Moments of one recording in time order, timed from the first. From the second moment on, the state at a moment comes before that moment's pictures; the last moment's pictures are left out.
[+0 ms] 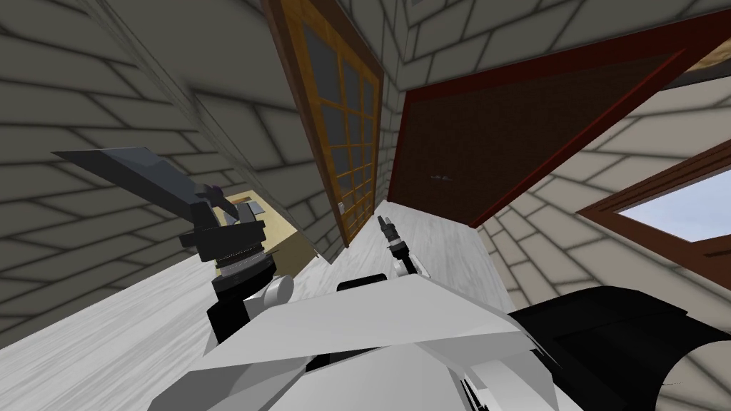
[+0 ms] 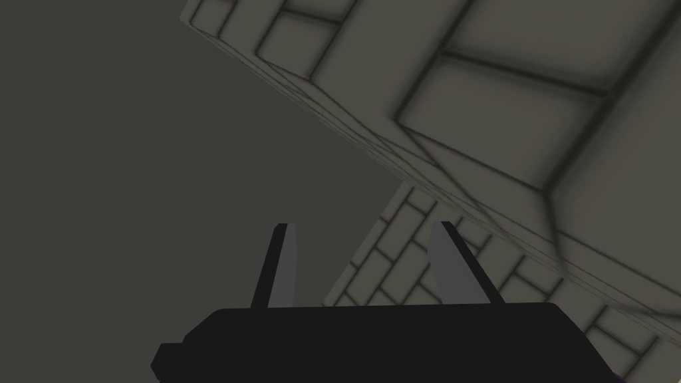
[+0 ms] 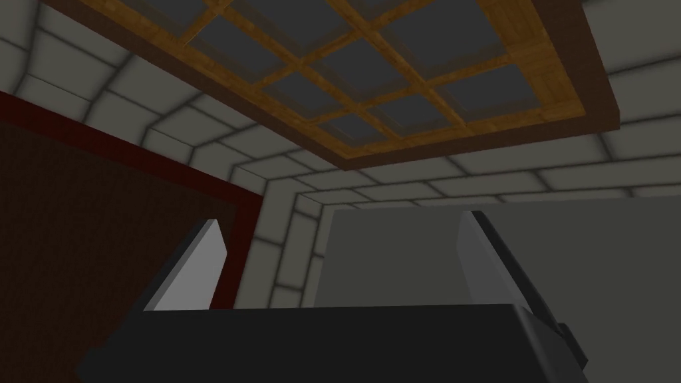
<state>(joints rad) 0.31 -0.09 0.12 -1.67 0.25 -0.61 0.48</state>
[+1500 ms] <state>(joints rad) 0.18 -0.09 0.17 -1.30 0.39 -0.73 0.76</state>
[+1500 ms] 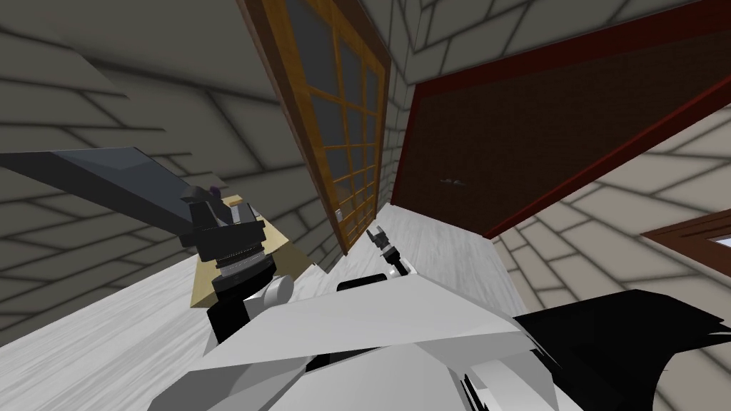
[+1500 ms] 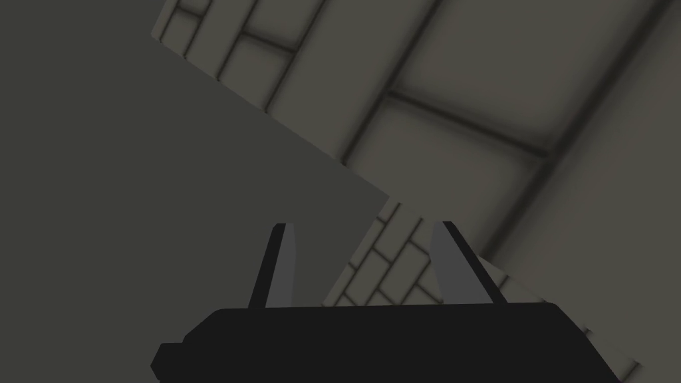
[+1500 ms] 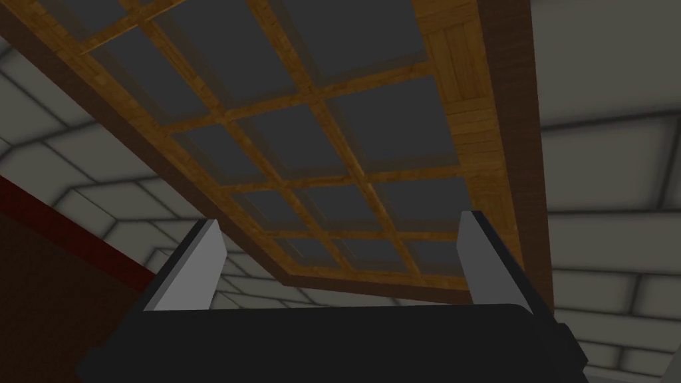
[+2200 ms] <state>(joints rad) 0.12 -0.07 0.19 -1.12 0.46 -0.78 0.90</state>
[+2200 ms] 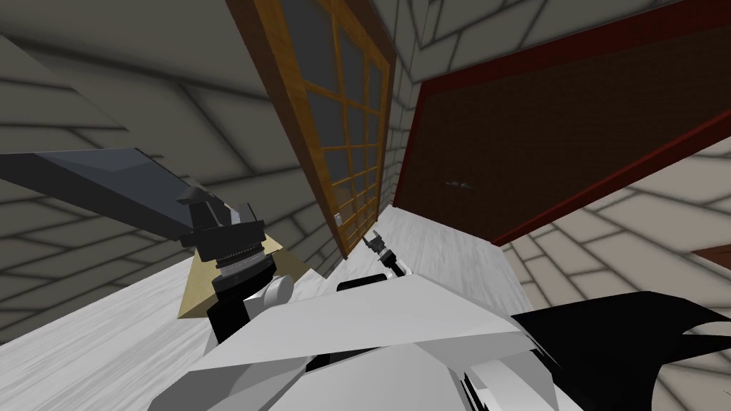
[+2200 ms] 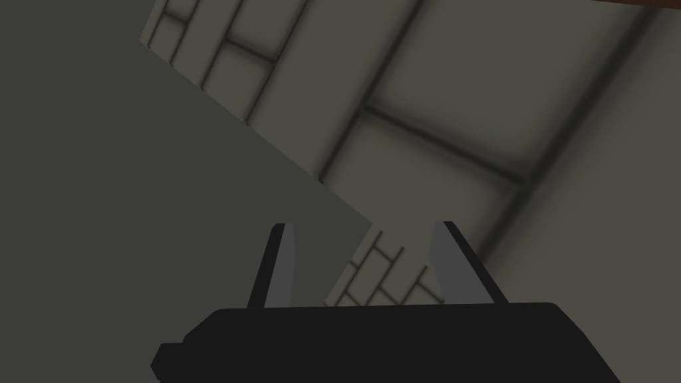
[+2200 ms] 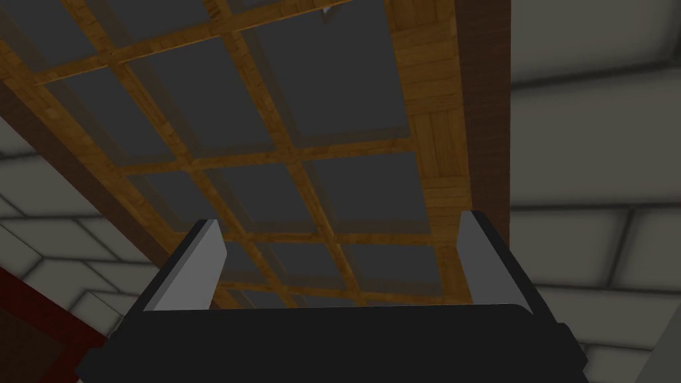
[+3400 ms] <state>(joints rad) 0.02 -0.02 0.23 -0.84 0.57 -0.87 1.12</state>
